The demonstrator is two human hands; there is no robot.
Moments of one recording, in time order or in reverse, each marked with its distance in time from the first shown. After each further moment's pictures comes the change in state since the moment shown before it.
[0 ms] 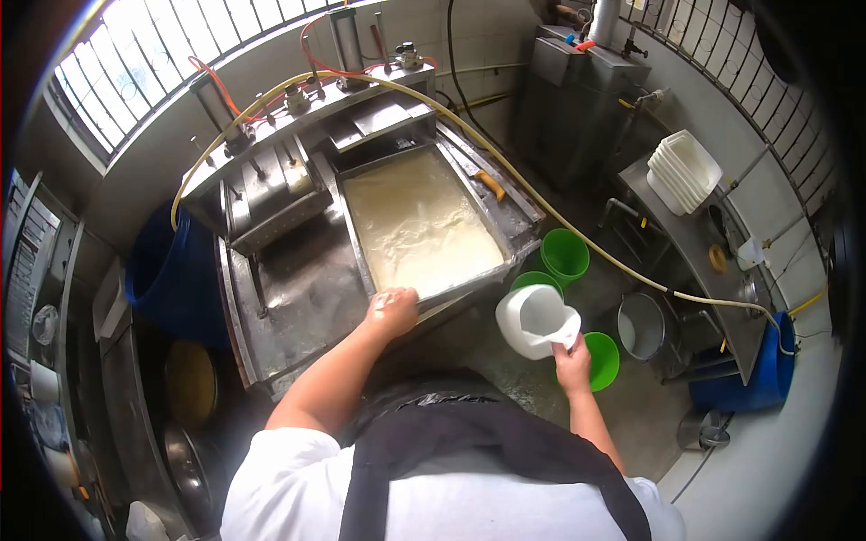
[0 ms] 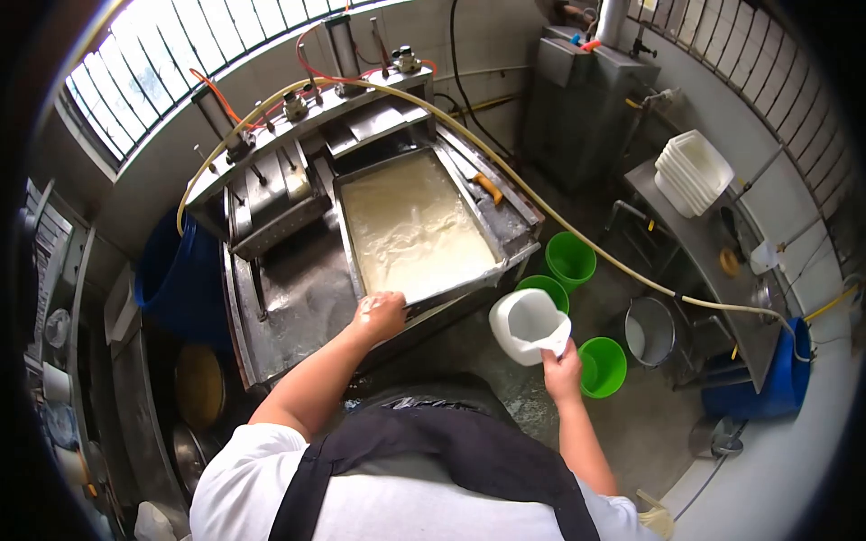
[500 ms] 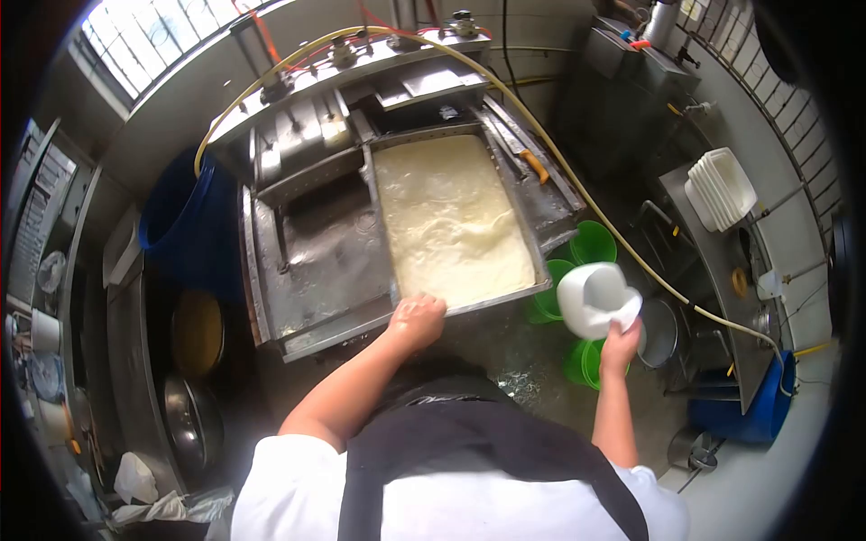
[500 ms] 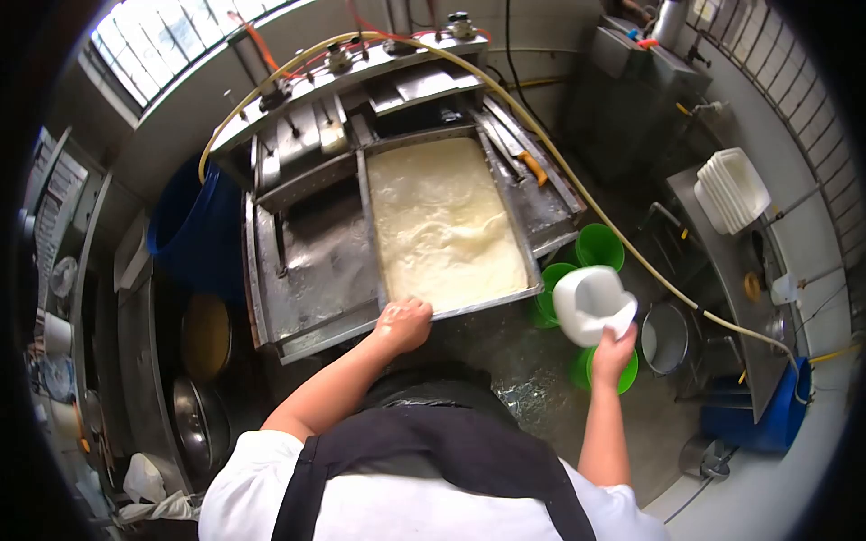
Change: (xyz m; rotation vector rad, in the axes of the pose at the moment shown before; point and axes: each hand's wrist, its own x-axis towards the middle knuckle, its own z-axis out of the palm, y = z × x) left_hand -0.076 -0.002 0.037 0.001 0.042 0.069; right_hand 0.047 0.017 -0.011 -0.060 0.279 -0.081
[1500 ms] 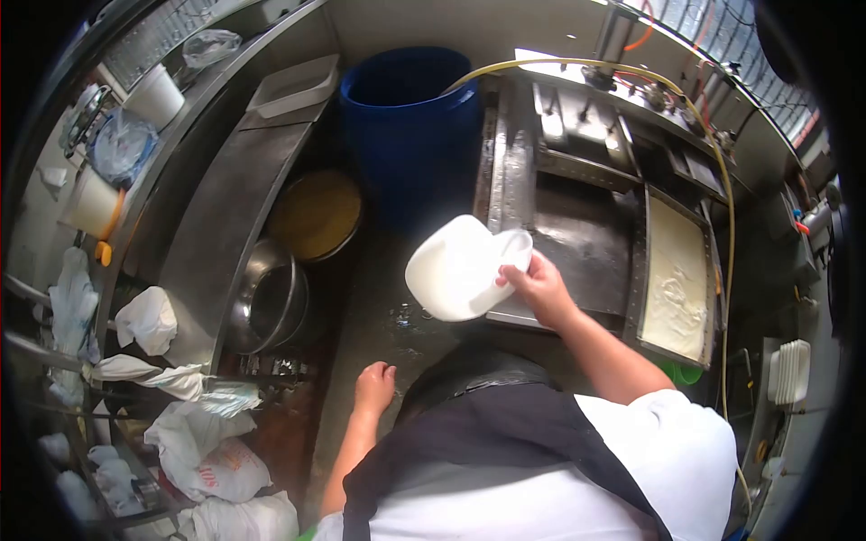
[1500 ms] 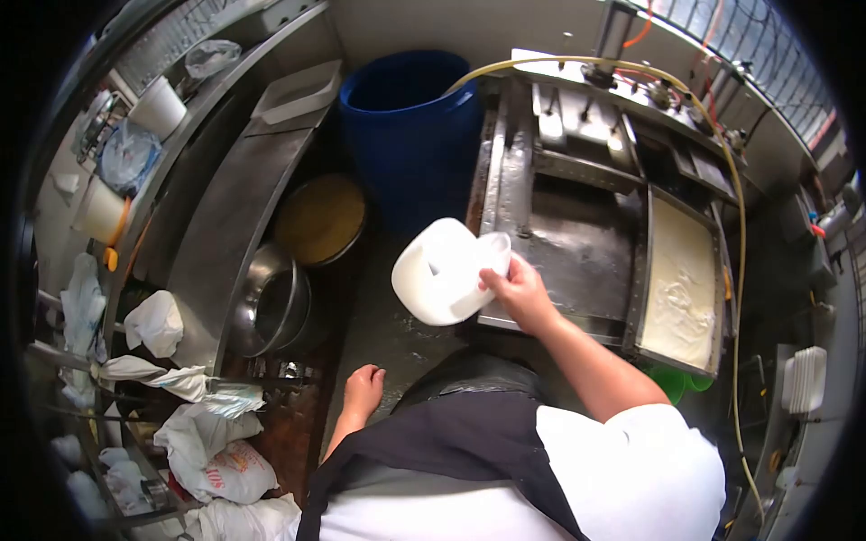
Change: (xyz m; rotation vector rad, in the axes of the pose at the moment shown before) left_hand -0.581 -0.217 0.024 -0.451 0.491 -1.211; right_hand -0.429 -0.389 0.424 0.492 -1.638 0.063
